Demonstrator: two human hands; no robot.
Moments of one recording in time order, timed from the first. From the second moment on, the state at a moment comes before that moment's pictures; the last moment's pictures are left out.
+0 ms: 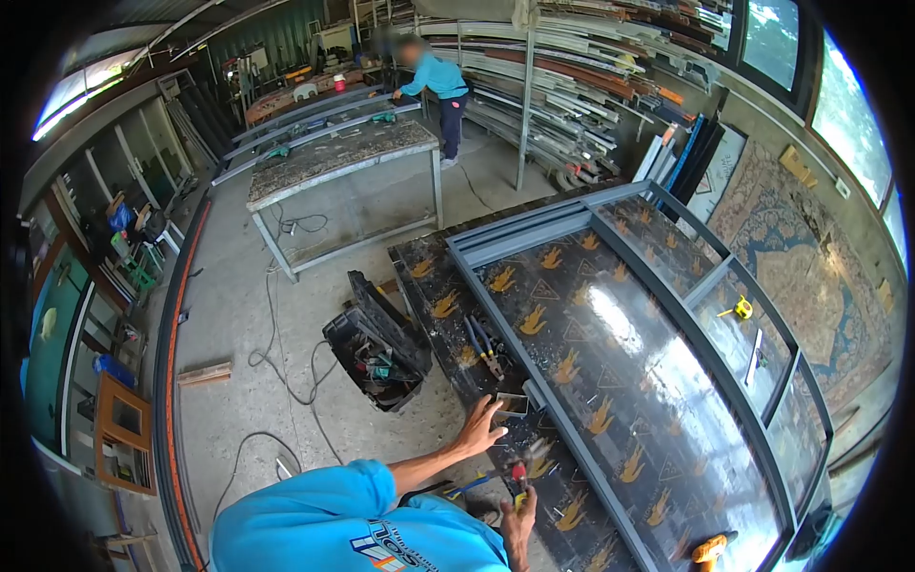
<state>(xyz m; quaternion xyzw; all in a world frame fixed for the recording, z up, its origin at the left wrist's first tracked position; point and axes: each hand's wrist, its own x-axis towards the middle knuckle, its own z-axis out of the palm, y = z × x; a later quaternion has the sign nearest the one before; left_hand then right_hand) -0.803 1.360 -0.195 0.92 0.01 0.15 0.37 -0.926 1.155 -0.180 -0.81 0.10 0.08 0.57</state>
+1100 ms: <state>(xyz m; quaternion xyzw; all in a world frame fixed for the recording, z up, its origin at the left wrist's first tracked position) -0.570 1.711 -0.221 0.82 0.36 0.19 0.41 -0.727 1.333 -0.180 -0.98 -0.01 -0.15 0.17</state>
